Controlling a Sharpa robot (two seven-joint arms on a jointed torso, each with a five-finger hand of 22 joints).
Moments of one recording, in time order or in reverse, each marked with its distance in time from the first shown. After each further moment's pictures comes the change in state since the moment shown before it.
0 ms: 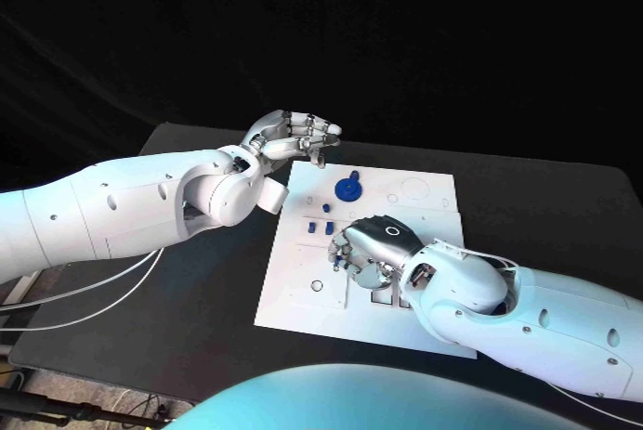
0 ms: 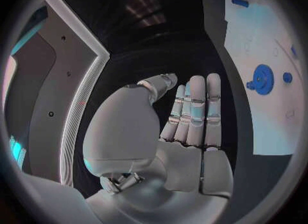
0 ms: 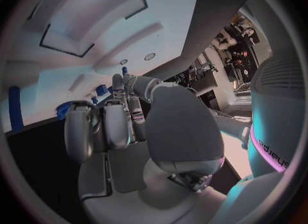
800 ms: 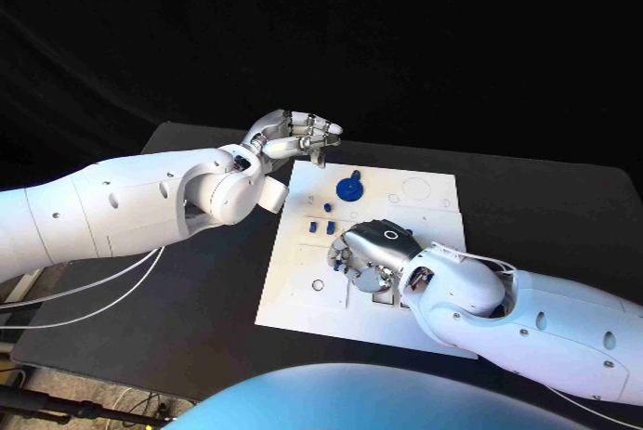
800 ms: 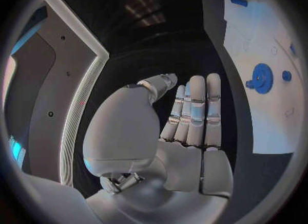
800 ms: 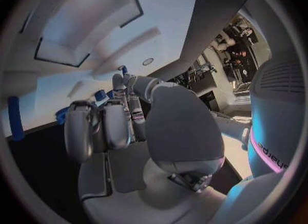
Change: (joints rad) left arm 0.000 0.000 0.000 -0.005 0.000 0.003 -0.004; left_hand 0.000 0.000 0.000 0.000 0.000 -0.003 -0.003 0.000 0.000 0.000 0.000 0.004 0.001 0.000 0.000 0.000 0.001 0.000 0.000 0.000 0.000 0.000; right arm -0.011 0.008 -0.002 -0.009 0.000 0.012 0.005; right_hand -0.005 -0.005 0.000 0.000 -0.001 0.002 0.002 0.001 0.001 0.000 0.000 0.003 0.002 0.000 0.000 0.000 0.000 0.000 0.000 0.000 0.000 0.000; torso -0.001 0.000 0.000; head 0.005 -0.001
